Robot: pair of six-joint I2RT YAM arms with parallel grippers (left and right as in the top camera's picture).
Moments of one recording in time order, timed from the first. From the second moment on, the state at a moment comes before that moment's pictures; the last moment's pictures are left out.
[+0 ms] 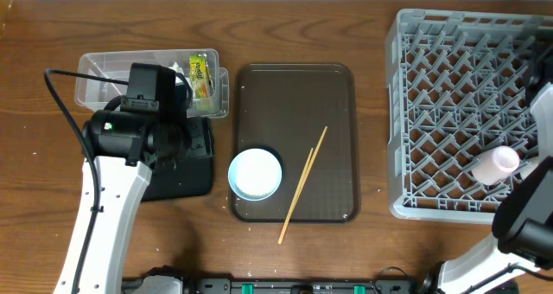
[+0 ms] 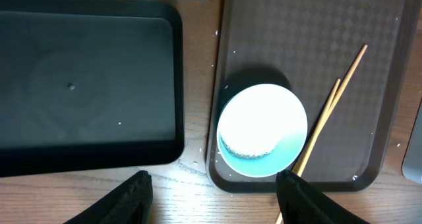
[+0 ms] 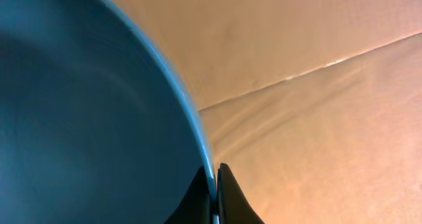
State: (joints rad) left arm -0.11 1.30 1.31 -1.24 0.14 -0.27; right arm -0.40 1.88 1.47 -0.01 1.03 -0.68
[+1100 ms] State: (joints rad) left arm -0.11 1.30 1.31 -1.24 0.14 -0.27; right arm -0.10 1.56 1.48 -0.75 0.57 -0.06
